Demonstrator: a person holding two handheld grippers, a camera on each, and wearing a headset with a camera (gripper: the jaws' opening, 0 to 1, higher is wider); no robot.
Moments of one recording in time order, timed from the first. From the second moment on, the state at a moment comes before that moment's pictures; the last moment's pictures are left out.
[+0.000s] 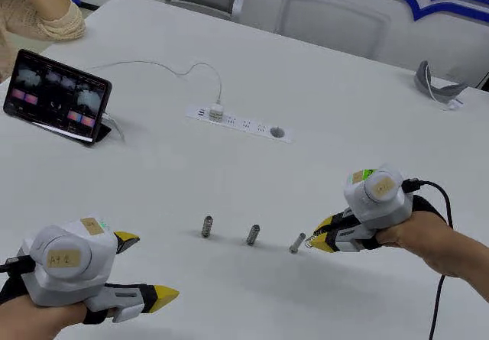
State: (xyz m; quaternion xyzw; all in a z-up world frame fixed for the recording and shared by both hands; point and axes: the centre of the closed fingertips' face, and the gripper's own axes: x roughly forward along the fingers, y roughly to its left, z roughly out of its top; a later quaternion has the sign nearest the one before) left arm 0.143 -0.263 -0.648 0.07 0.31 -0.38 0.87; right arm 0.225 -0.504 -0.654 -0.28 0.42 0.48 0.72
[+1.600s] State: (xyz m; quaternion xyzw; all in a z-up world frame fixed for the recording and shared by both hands) left arm 0.135 -0.262 -0.653 0.06 0.33 -0.38 0.86; right arm 0.243 -0.495 -0.689 -0.31 0.44 0.50 0.68
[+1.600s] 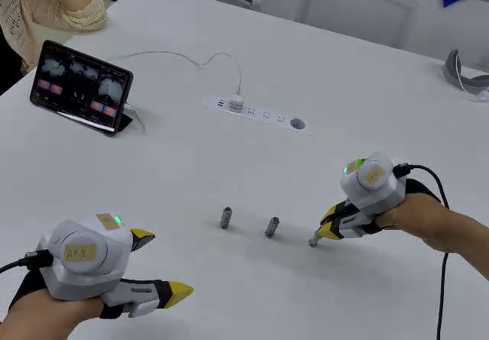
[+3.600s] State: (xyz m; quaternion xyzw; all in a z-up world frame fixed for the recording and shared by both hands) left arm 0.153 -0.278 -0.635 0.07 0.31 -0.40 0.86; right arm 0.229 -0.507 -0.706 -0.25 0.44 0.46 0.73
